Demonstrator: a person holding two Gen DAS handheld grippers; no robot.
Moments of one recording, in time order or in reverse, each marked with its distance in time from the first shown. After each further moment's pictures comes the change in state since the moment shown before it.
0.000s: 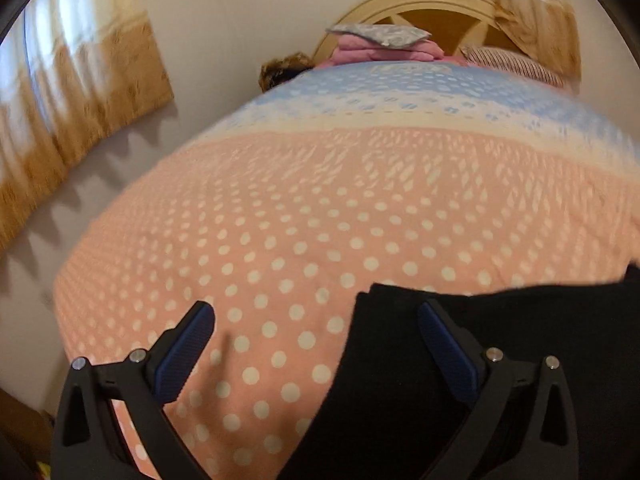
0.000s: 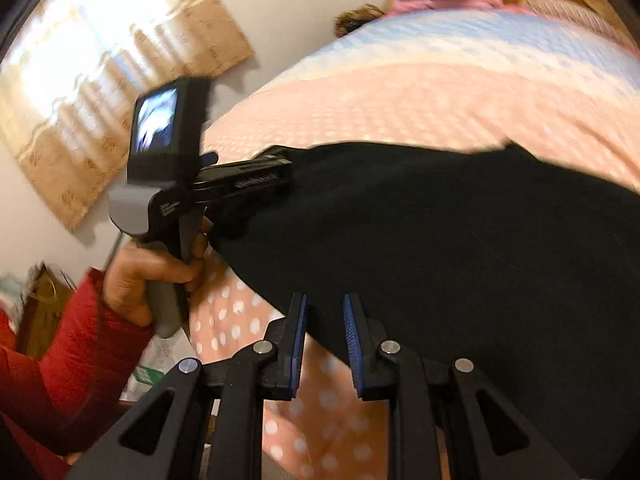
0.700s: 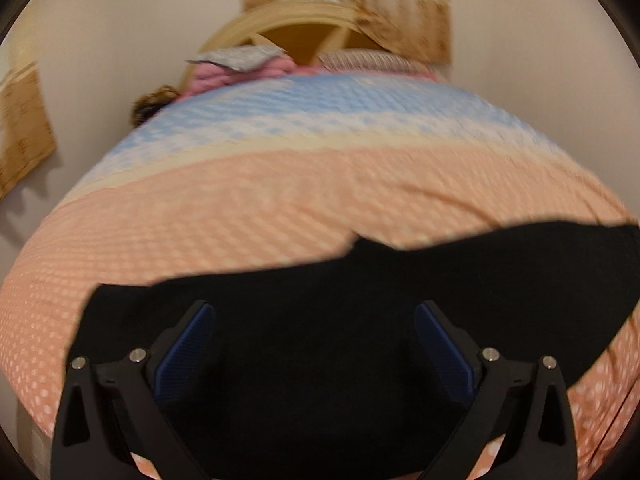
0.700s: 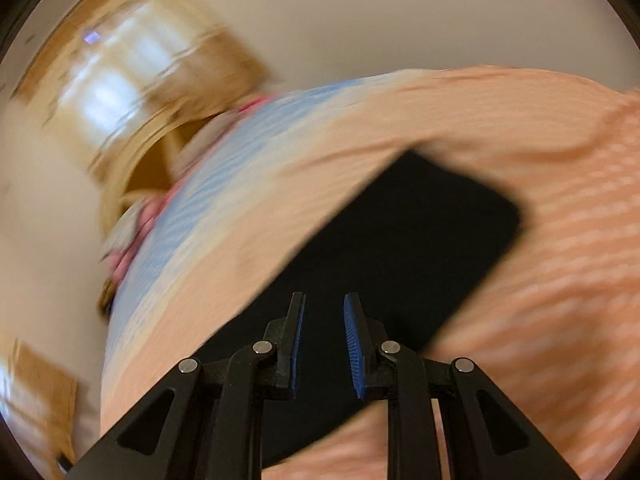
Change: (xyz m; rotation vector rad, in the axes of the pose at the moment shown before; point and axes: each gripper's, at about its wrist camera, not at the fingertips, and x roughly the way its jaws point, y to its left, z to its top) left arm -0.114 -0.160 -0.038 0.263 -0.049 -0.374; right arm -0.369 -0.266 -0.172 0.958 -0.684 -0.648
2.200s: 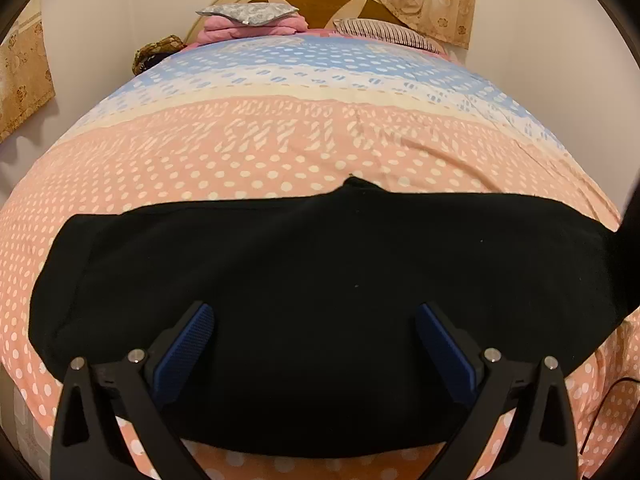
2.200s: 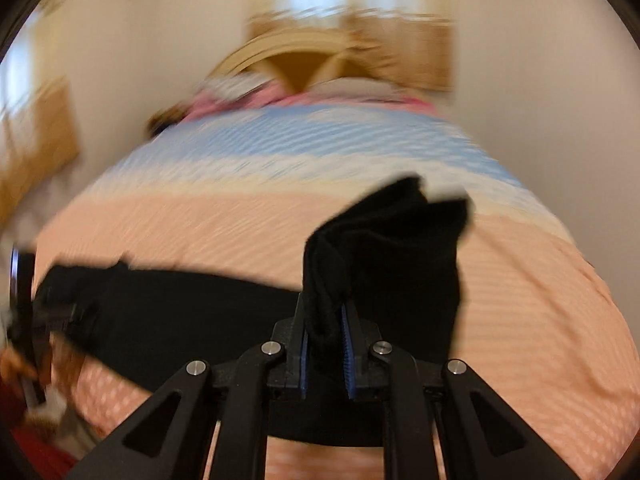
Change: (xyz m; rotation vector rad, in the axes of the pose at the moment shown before) left arm 0.004 0.009 -0.013 -0.135 0.117 -0.033; right arm 0.021 0.169 -0.067 -0.922 0.085 0.147
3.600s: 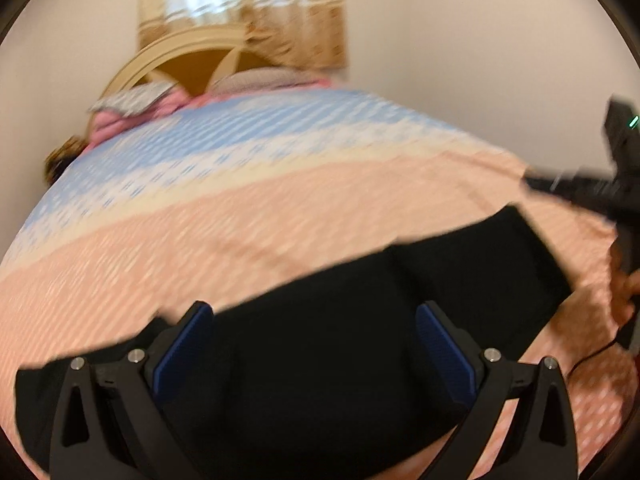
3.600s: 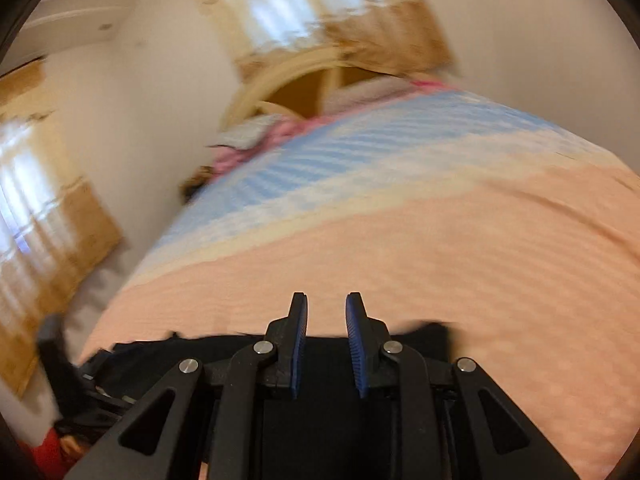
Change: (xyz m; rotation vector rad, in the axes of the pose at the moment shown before) left arm -0.036 -0.147 0.036 0.344 -0.197 -0.249; right arm 0.037 -0.052 -0.001 0.358 -0.090 0.200
